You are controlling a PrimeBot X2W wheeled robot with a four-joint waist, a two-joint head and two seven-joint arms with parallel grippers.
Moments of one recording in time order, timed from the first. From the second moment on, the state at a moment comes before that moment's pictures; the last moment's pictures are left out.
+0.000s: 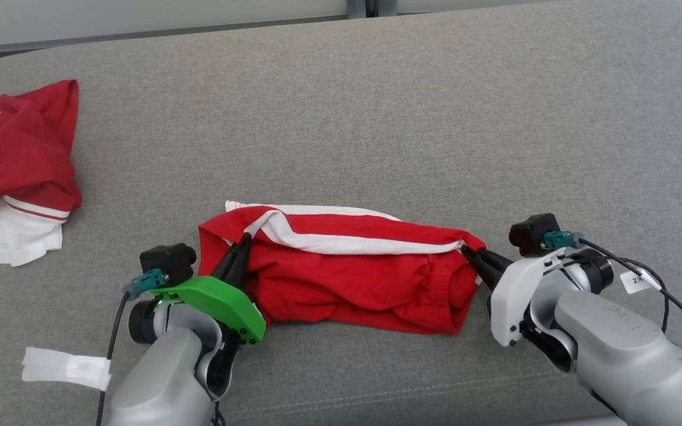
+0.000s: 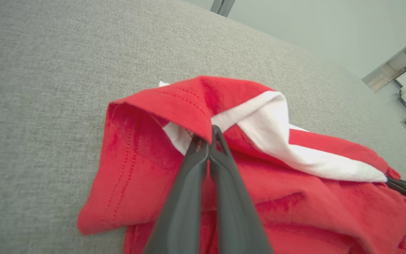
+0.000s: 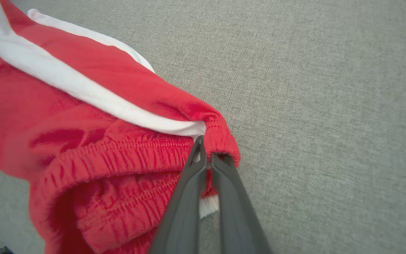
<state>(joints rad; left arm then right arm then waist) -0.53 0.11 -0.55 0.85 -0.82 -0.12 -0.26 -0.71 -0.37 1.09 0.79 0.95 0.13 -0.18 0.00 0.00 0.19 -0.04</state>
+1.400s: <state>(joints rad) -0.90 0.23 -0.41 0.49 -0.79 -0.11 -0.14 -1.22 -0.31 0.96 0.96 0.82 0.13 -0.24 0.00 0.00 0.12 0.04</state>
